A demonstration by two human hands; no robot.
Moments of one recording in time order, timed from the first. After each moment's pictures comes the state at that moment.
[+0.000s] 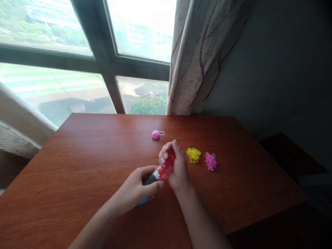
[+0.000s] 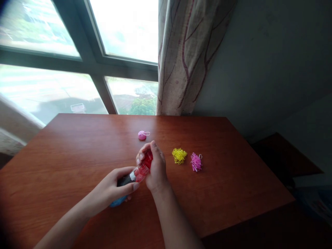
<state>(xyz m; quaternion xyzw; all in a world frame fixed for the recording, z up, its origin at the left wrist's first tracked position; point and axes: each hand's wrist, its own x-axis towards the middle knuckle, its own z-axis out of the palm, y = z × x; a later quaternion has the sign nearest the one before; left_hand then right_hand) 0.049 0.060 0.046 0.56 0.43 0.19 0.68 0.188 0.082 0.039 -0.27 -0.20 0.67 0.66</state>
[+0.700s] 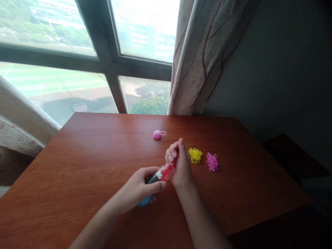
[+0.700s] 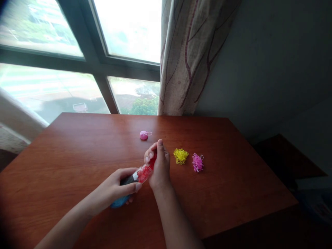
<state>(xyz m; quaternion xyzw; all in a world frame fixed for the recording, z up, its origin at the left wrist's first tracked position) 0.049 0.059 0.045 0.53 0.42 0.16 0.72 0.190 0.084 0.039 -0.28 -0.16 0.63 0.71</state>
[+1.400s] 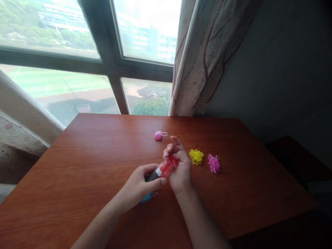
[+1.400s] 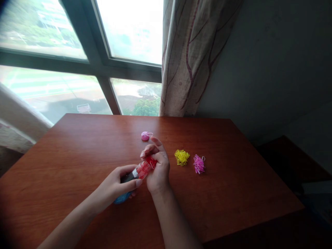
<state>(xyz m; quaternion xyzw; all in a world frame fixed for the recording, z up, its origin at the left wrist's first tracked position) 0.052 0.061 0.040 0.54 0.44 0.23 0.68 0.187 0.079 0.036 -0.23 -0.17 0.64 0.72</state>
